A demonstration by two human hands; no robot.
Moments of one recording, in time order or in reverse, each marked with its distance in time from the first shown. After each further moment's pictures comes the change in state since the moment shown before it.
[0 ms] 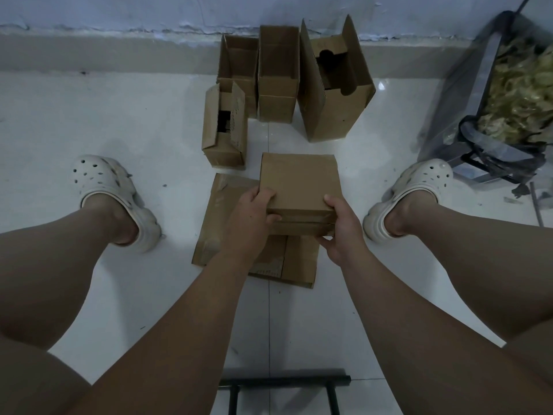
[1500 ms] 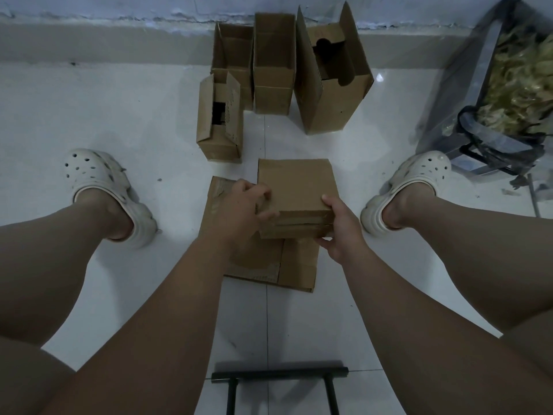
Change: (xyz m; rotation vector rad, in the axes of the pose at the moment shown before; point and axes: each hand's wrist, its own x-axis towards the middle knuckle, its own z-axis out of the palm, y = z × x) left_hand 0.013 -0.021 -0.010 -0.006 -0.213 0.019; right_hand -0.001 0.003 -0.006 -0.080 0.045 0.073
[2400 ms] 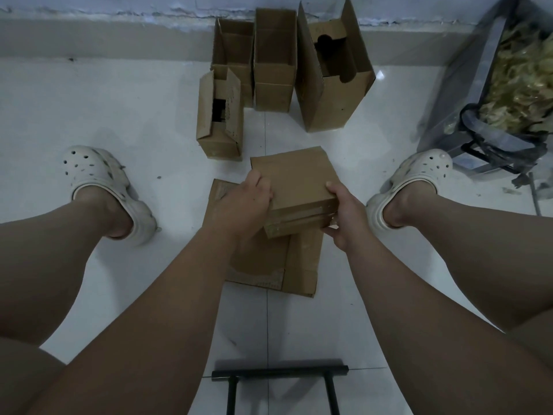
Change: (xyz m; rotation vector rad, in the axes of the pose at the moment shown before) left_hand 0.008 0.004 0.004 0.331 0.078 0.248; right_hand 0.005 -0.018 0.001 -0.011 0.056 -0.033
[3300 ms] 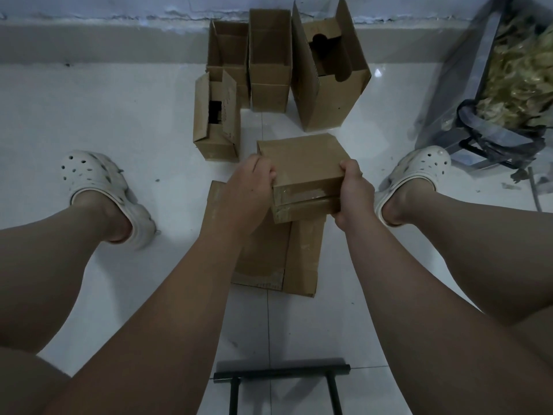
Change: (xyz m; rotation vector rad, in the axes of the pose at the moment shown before) left_hand 0.007 0.027 -0.021 -0.114 0.352 -0.064; right_hand -0.003 -0.034 0.014 0.028 0.164 -0.068
